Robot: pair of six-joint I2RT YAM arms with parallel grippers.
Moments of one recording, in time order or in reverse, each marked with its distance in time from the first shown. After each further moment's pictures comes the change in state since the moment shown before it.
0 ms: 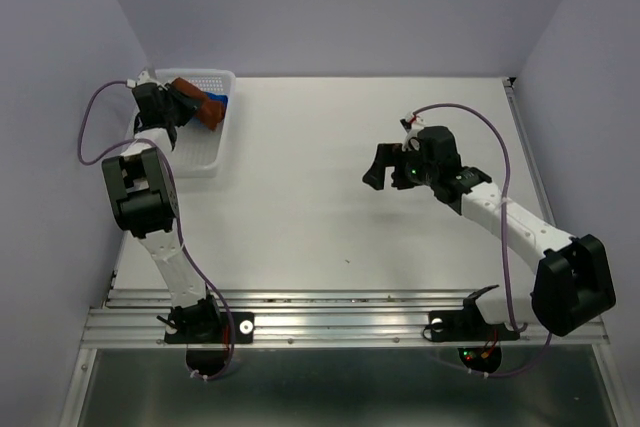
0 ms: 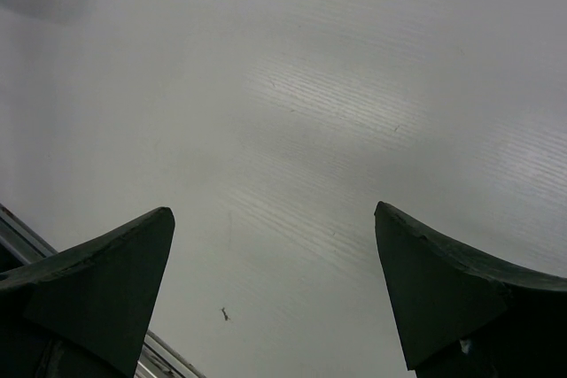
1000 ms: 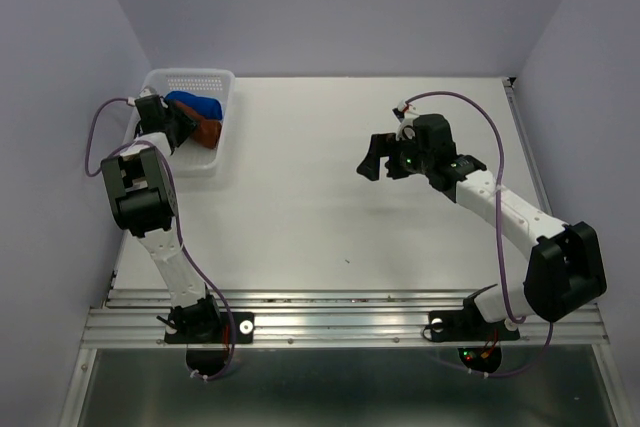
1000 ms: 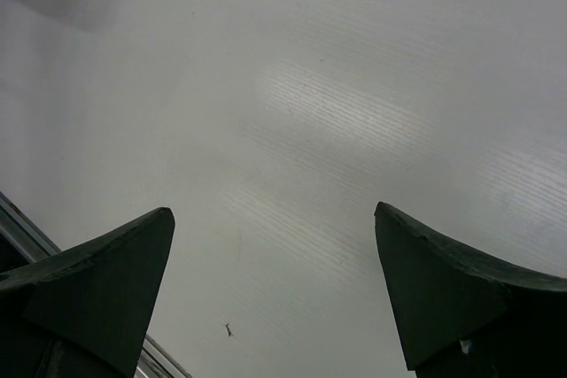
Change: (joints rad) left arm 0.021 0.019 -0.055 -0.146 -0.122 0.071; right arm 0.000 0.085 0.108 -0.010 -0.041 -0.045
